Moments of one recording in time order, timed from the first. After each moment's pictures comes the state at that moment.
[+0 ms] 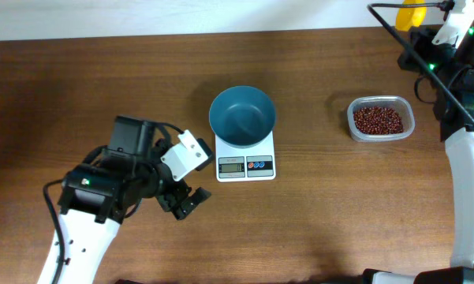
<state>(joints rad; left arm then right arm) -0.28 1.17 1.19 -1.12 0.42 0.61 -0.23 1.48 1.48 -0.40 -0.24 0.13</state>
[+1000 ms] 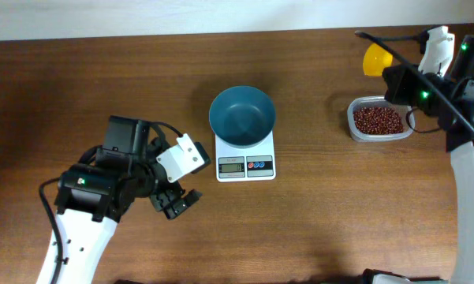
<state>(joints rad) -0.24 1.17 1.19 -1.14 0.36 0.74 -0.23 1.40 1.48 -0.79 -0.42 0.05</state>
